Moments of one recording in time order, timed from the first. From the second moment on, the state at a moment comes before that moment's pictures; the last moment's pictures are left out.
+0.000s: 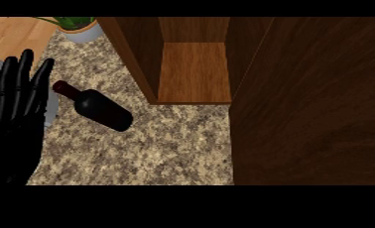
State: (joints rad) left arm -0.01 0.10 0.01 -2.10 0.04 0.00 0.03; right arm -0.03 -0.11 0.03 -2.10 0.01 -0.03 -0.01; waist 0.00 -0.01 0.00
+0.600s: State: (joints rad) left arm -0.23 0.01 -0.01 -1.91 -0.12 0.67 0.22; right arm 0.09 -0.14 0.14 -2.19 -0.12 0.12 0.09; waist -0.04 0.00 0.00
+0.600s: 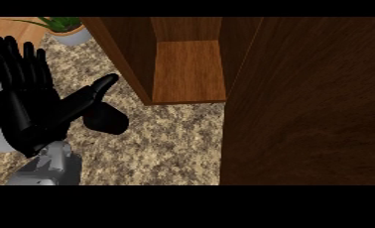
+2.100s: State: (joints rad) left arm -0.63 0.00 -0.11 -1.79 -0.68 1.02 0.86; right arm 0.03 -0.17 0.12 -2.42 -0.20 0.06 0.47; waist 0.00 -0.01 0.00
